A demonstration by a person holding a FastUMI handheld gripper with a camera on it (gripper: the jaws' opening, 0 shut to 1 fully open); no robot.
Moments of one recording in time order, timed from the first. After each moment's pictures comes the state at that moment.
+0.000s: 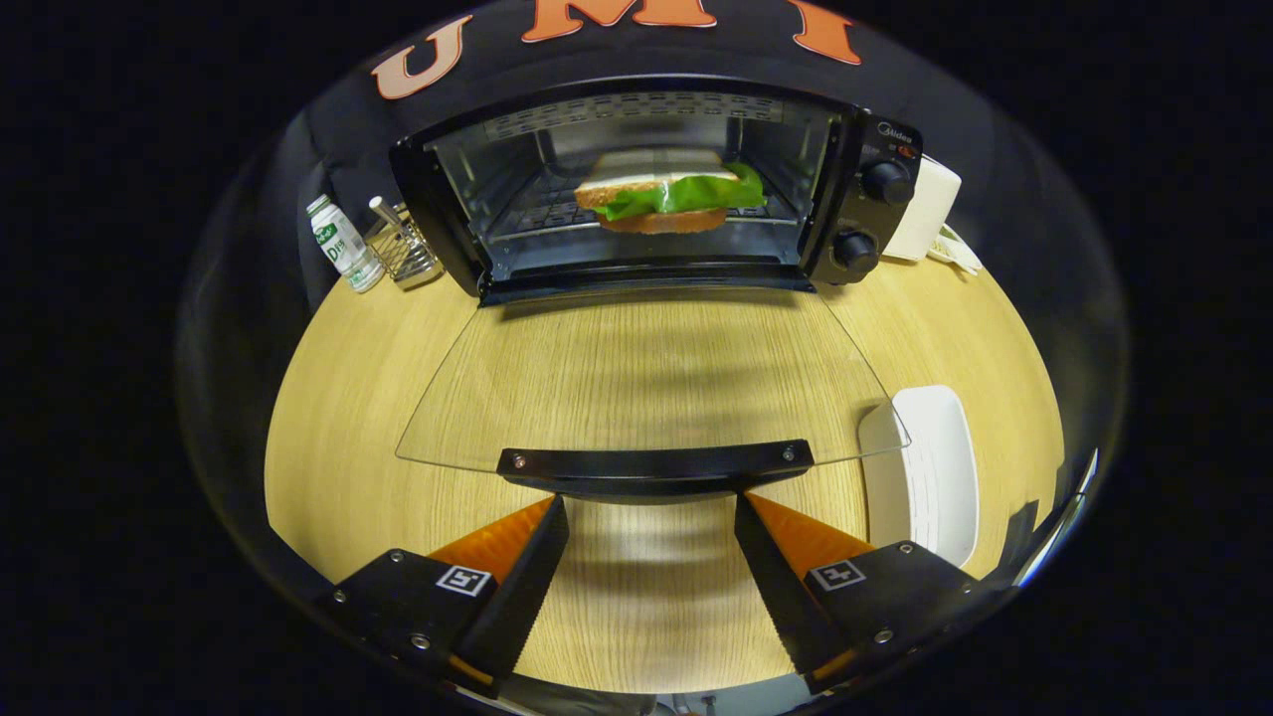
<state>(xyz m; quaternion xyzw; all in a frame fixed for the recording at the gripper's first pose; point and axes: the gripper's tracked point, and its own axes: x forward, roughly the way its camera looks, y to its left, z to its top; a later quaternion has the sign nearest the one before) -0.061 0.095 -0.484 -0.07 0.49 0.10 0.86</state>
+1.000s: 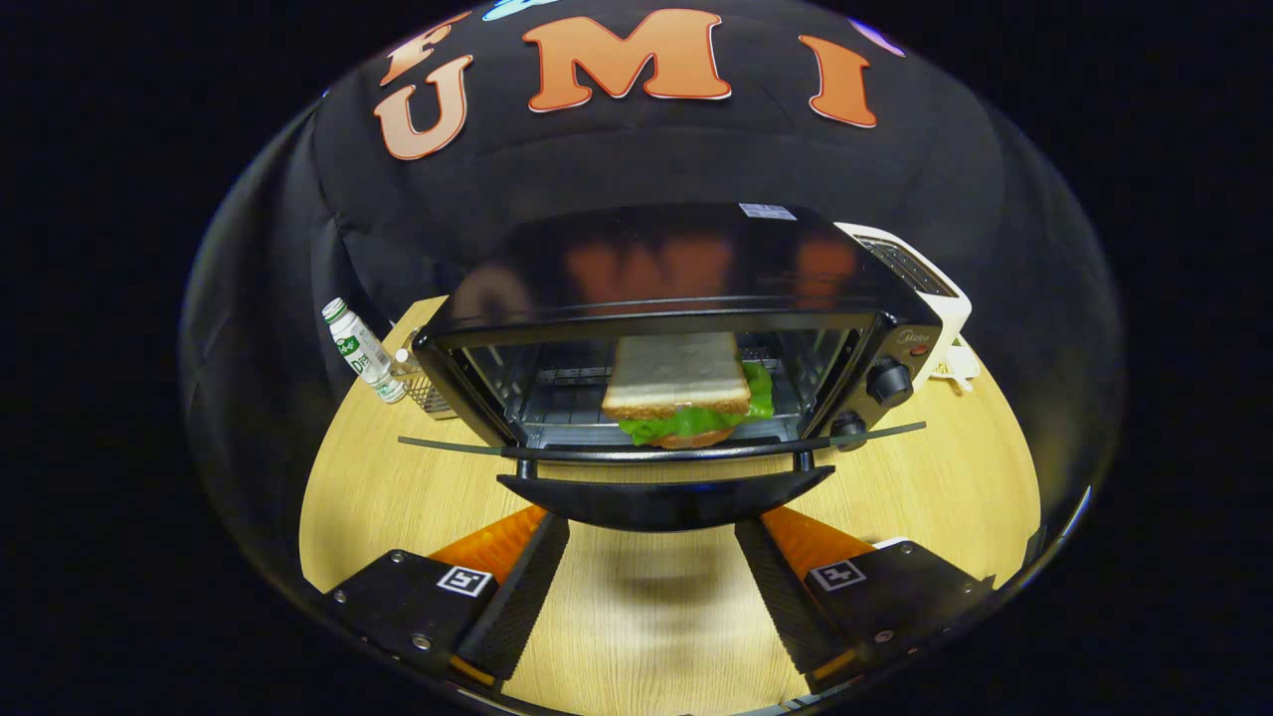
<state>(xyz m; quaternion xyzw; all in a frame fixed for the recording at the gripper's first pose) 0.040 0.137 -0.387 -0.05 0.39 0.11 0.91</state>
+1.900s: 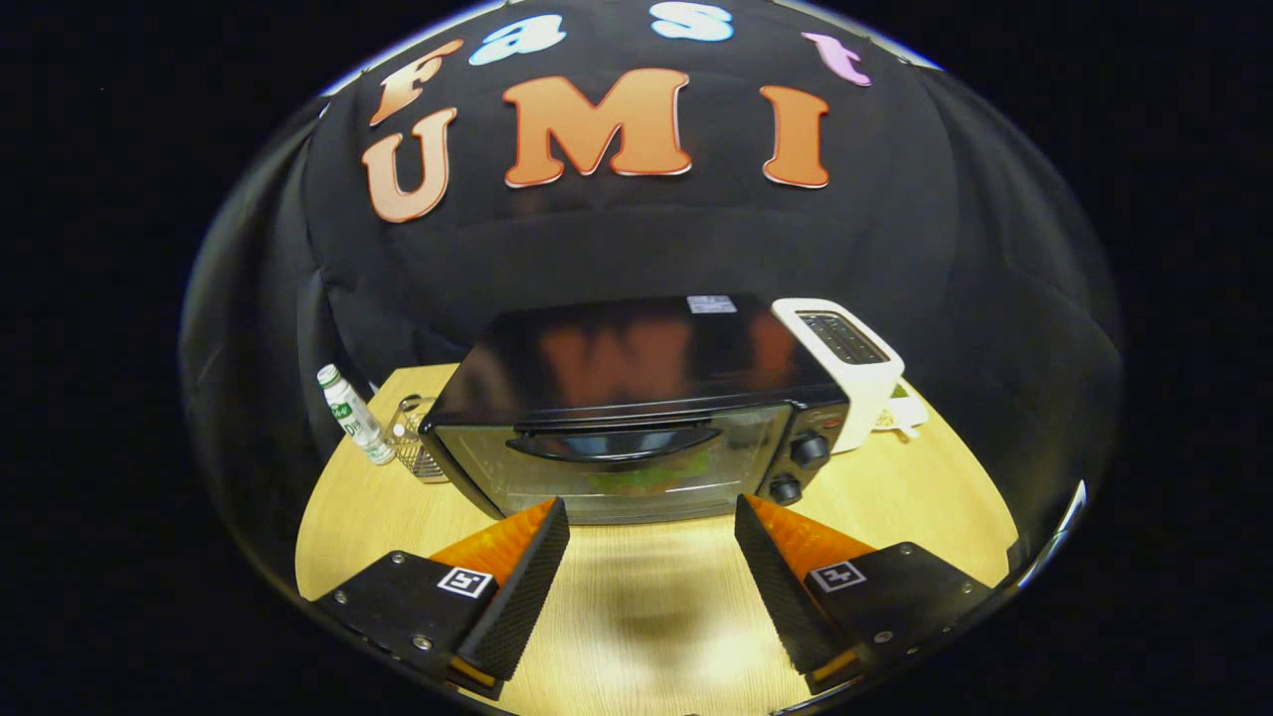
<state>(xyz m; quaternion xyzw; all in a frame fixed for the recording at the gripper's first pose) 0.032 0.097 -0.307 -0.03 0.29 0.05 0.96</state>
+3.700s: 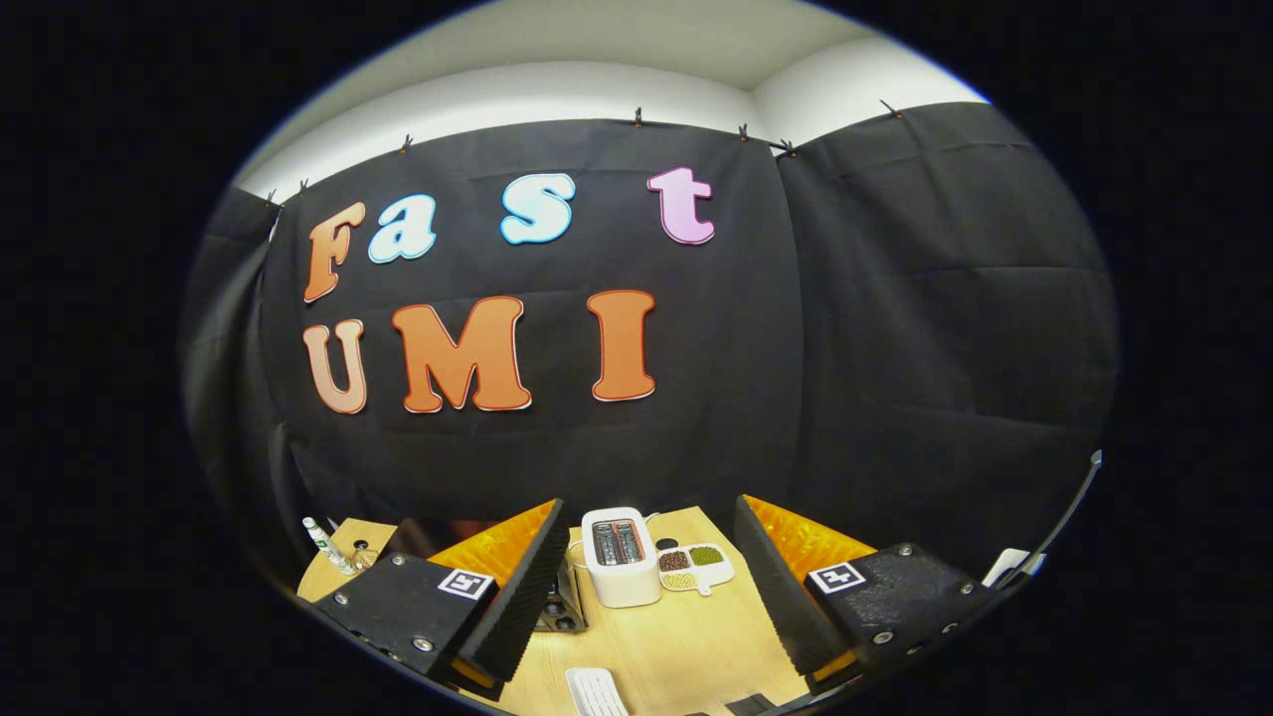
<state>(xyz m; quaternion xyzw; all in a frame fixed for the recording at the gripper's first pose) 0.024 -0.144 -0.033 0.00 0.06 -0.02 1.00</state>
